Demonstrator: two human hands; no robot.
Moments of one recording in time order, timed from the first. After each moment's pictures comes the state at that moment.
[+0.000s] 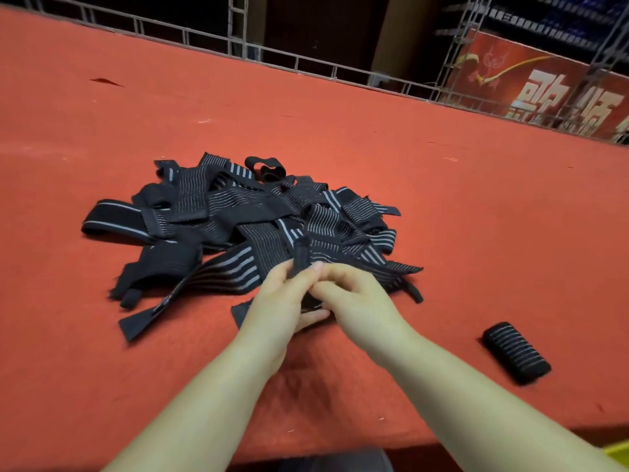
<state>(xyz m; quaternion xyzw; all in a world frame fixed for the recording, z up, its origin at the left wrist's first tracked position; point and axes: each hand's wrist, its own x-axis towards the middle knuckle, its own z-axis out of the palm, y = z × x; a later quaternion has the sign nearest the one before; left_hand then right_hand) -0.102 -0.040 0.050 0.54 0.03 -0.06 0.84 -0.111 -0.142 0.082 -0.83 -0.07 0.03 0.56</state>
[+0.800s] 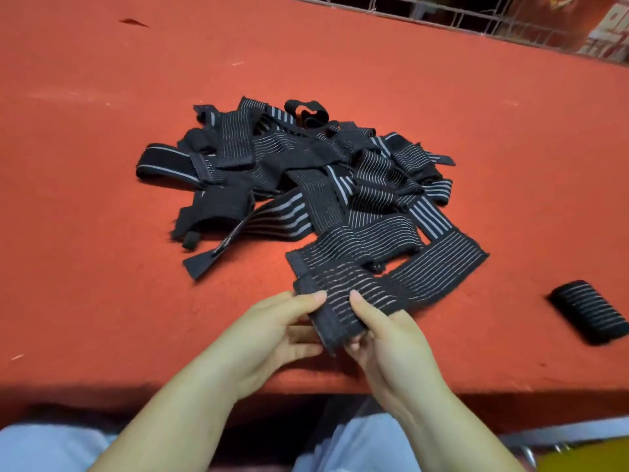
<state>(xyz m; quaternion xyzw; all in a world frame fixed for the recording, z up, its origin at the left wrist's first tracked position) -0.156 0.042 0.006 0.53 0.07 -0.25 0.80 -0.167 -0.096 0.004 -0.55 0.14 0.07 0.82</state>
